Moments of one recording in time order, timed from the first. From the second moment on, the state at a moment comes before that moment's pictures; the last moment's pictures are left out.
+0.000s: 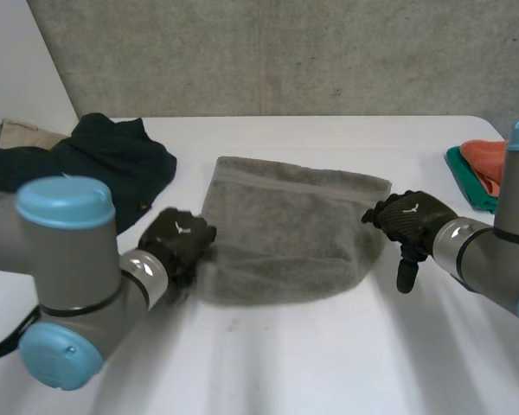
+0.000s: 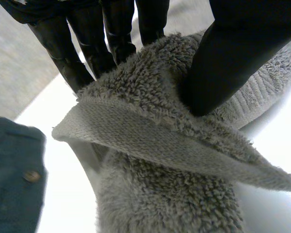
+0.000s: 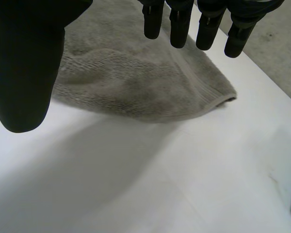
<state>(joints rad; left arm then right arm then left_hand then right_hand) 4.19 -1.99 -1.58 3.17 -1.54 3.63 1.87 -1.15 1.44 0.26 1.41 2.58 1.13 1.19 1.18 1.19 0.96 0.22 0.21 0.21 0.20 0.05</state>
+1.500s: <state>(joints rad) 4.40 -1.64 -1.27 2.69 -1.41 3.21 1.87 -0.98 1.27 0.37 1.29 2.81 1.13 1.19 1.18 1.19 0.96 0.32 0.32 0.29 0.30 0.10</state>
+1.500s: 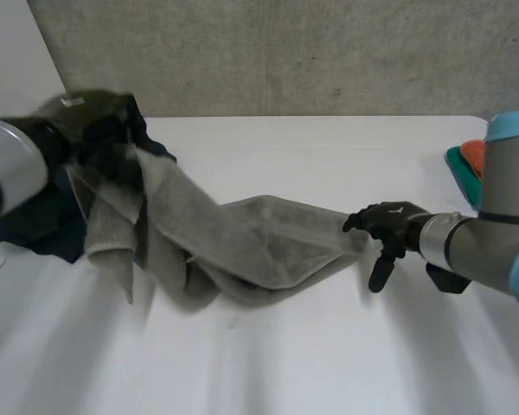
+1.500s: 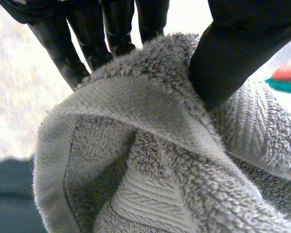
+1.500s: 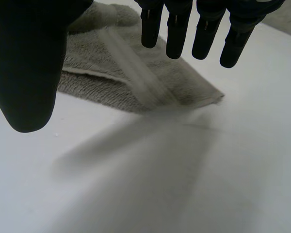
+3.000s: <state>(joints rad) 4.31 -2.17 -0.49 3.09 -1.52 3.21 1.88 -0.93 0.58 -0.04 1.69 2.66 1.13 1.19 1.18 1.19 0.96 1.14 1.18 1.19 1.20 0.99</state>
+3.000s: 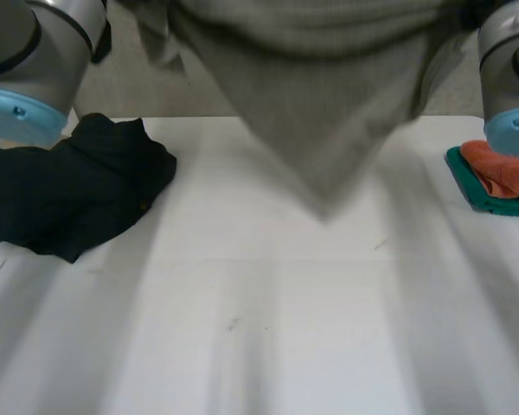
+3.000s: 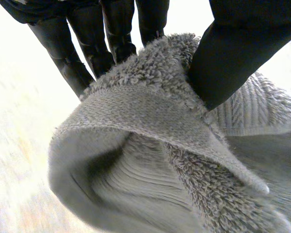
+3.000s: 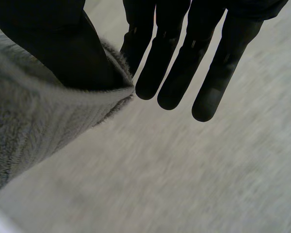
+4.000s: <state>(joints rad) 4.29 -2.11 -1.40 3.15 -1.63 3.60 1.87 -0.99 1.46 -0.01 1.46 2.62 0.50 0.49 0.50 0.48 0.30 1.14 1.18 1.19 1.20 0.99</state>
